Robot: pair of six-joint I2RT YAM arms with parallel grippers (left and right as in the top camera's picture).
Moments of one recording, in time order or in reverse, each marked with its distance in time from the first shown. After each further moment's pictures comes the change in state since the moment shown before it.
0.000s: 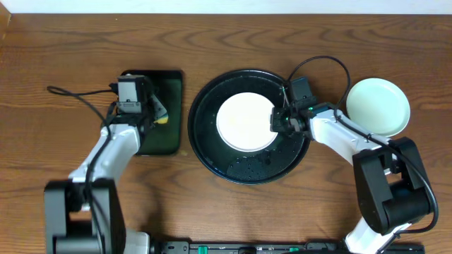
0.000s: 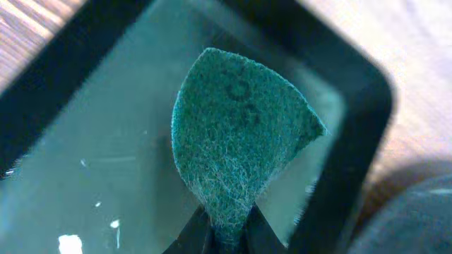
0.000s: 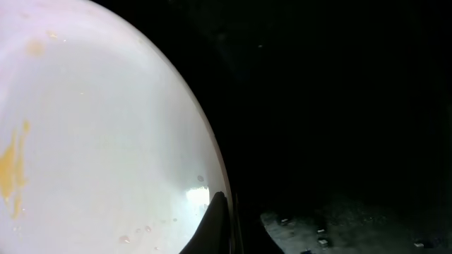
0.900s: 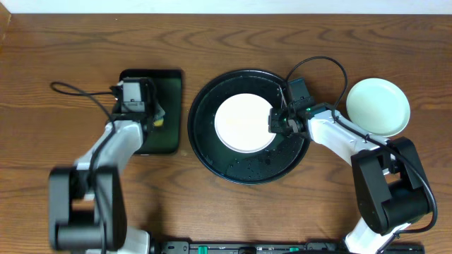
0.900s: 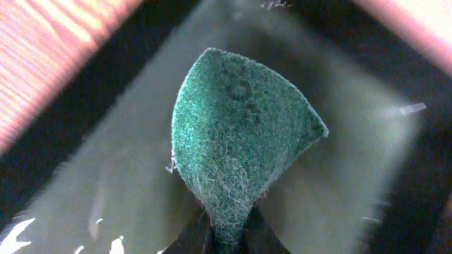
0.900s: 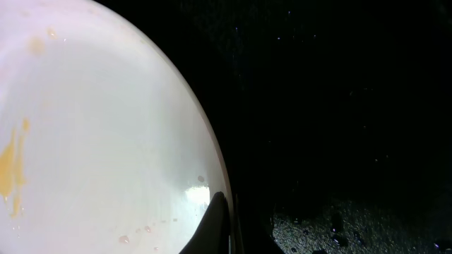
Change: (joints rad) left arm -0.002 0.025 0.000 0.019 -0.116 0.008; right arm 0.010 0.002 0.000 0.002 0.003 0.000
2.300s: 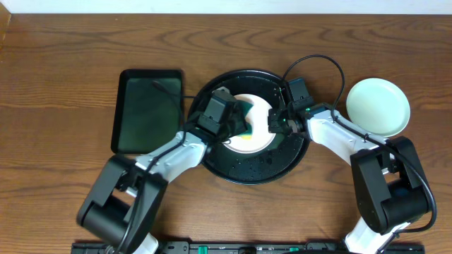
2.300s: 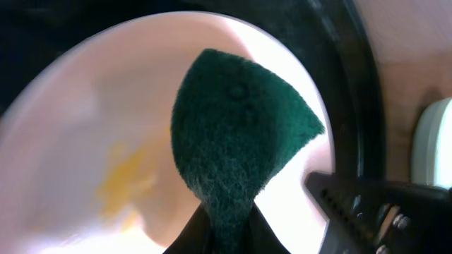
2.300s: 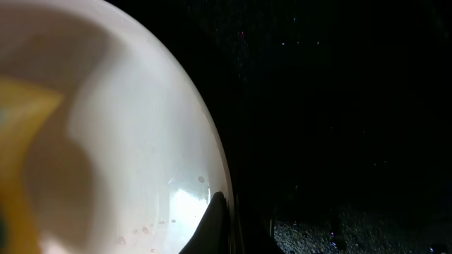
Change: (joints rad) left arm -0.554 0.117 0.000 0.238 0.299 -0.302; right arm 0.002 0.005 0.001 0.018 0.004 -0.088
